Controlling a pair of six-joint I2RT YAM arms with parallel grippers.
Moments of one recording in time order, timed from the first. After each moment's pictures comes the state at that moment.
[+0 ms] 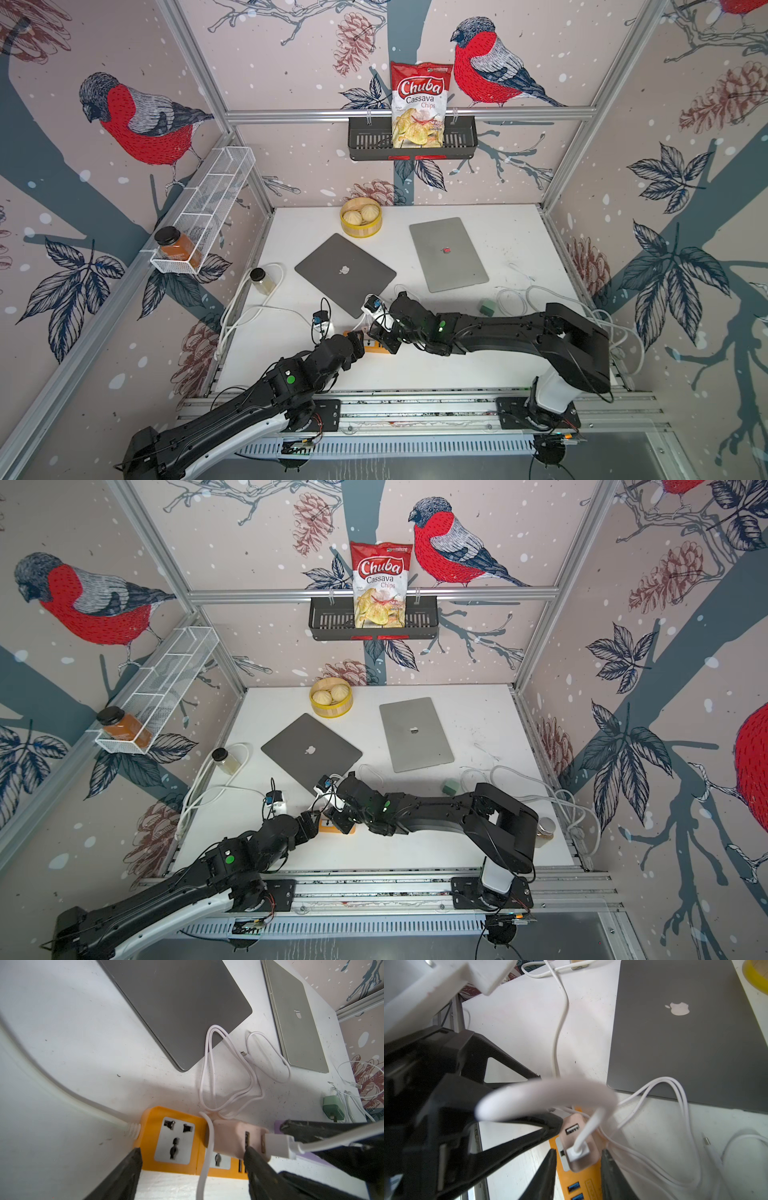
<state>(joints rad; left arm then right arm) -0.95 0.50 0.24 -0.54 -0.42 -1.08 1.21 1.69 0.94 0.09 -0.06 0.08</state>
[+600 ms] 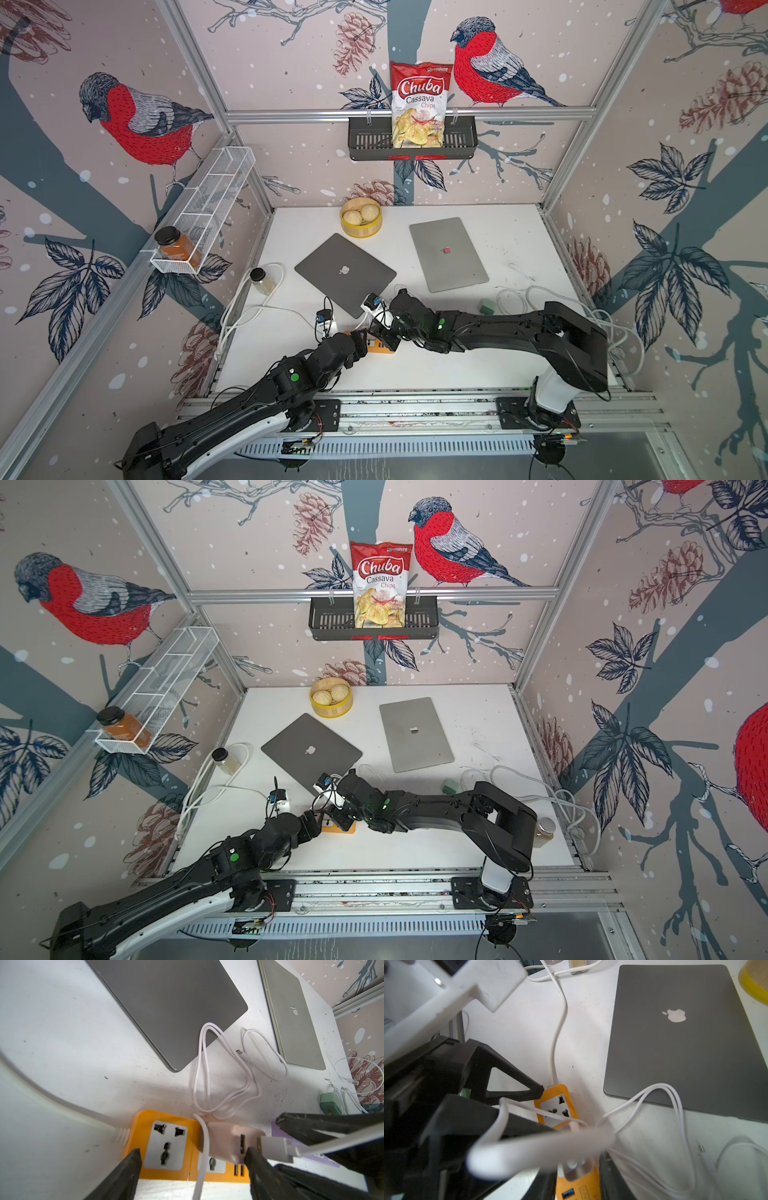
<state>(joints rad) -0.94 0.56 0.24 -0.46 -0.40 -1.07 1.19 1.70 0.96 0.10 -0.07 0.06</state>
